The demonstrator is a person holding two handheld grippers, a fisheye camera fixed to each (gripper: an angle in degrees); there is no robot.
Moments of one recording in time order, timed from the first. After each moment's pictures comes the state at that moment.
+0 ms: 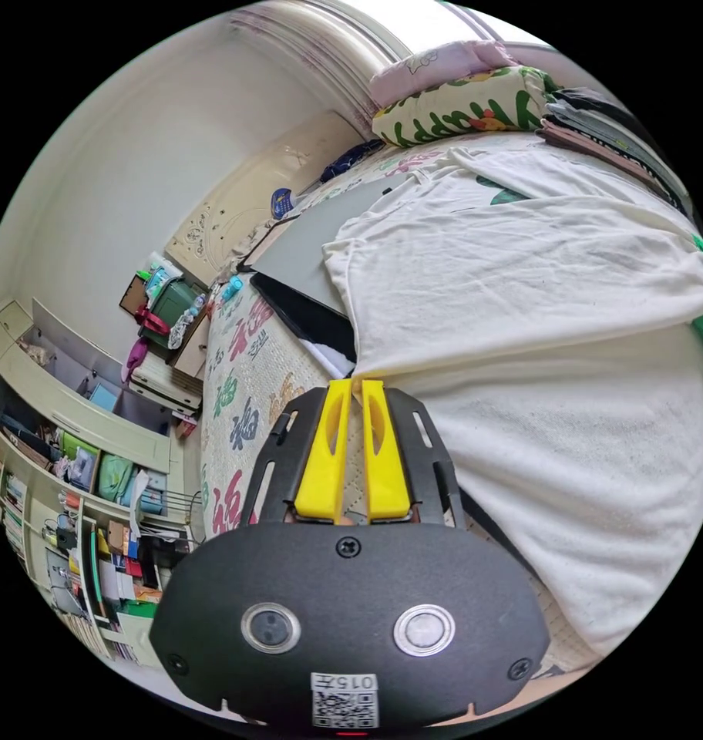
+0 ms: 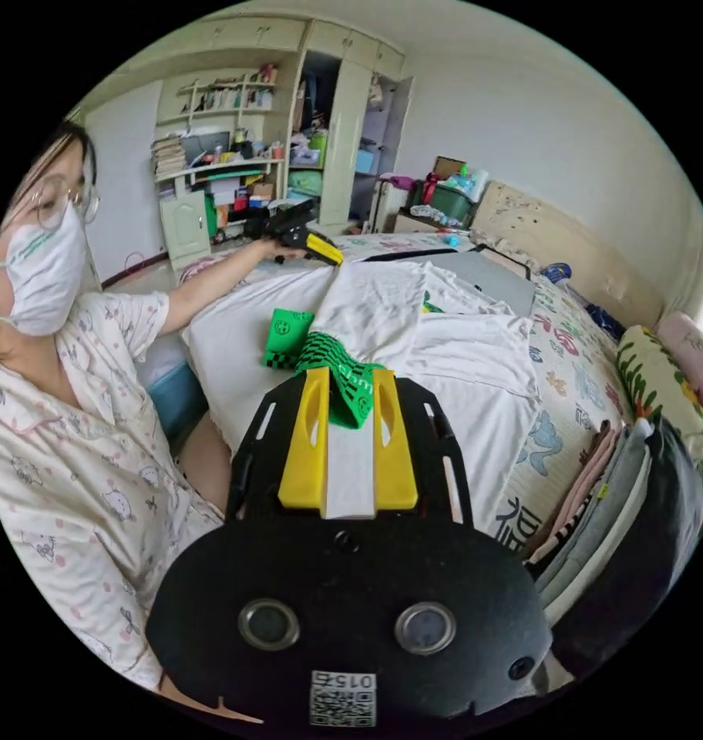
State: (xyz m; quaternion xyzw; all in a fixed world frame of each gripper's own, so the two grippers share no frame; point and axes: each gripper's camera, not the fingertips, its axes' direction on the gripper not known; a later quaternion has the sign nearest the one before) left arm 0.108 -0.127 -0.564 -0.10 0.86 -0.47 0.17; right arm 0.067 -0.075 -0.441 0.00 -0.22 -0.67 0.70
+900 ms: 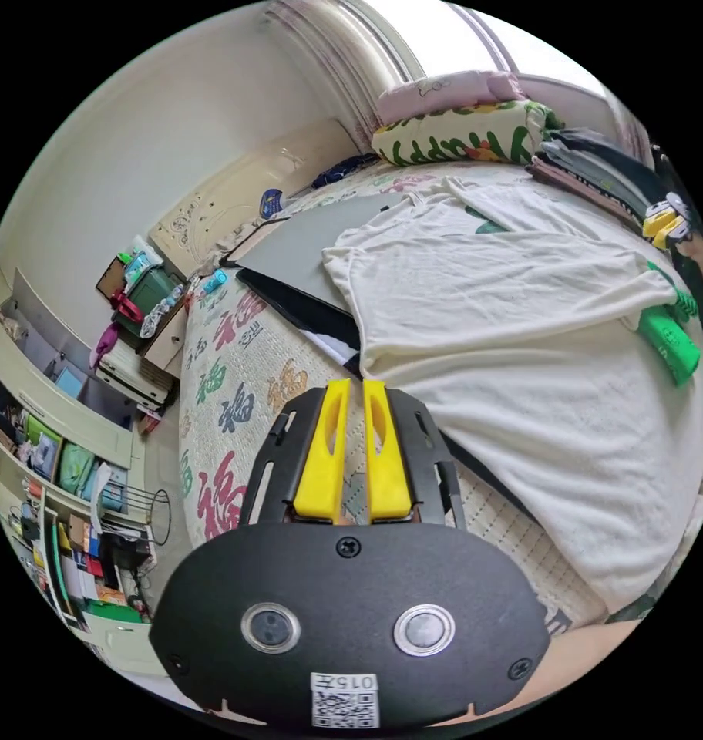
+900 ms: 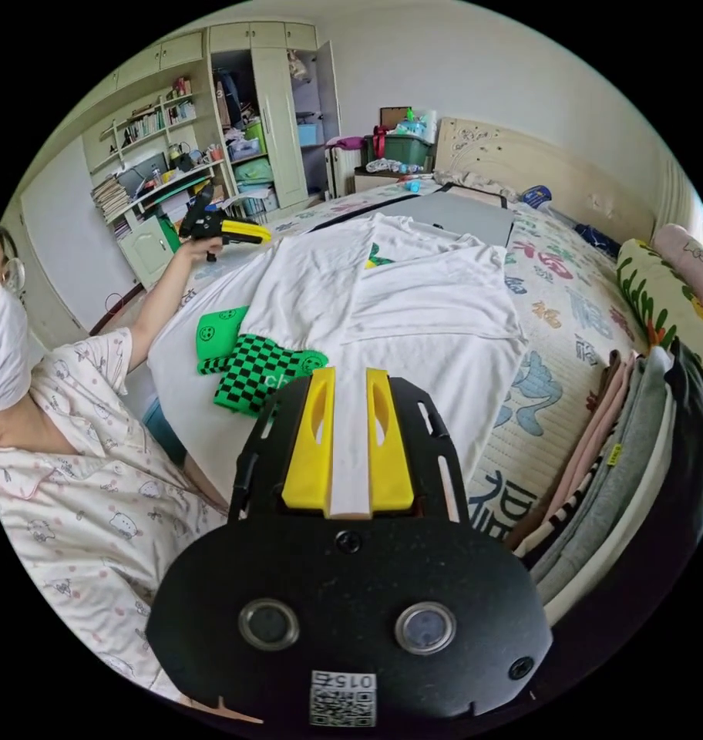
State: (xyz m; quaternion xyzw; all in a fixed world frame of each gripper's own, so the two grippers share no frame) left arm 0.209 -0.063 -0.711 -0.10 0.84 -0.52 0.08; right arm 0.001 -0.184 -0.431 -0.08 -0.19 -0.64 0.74
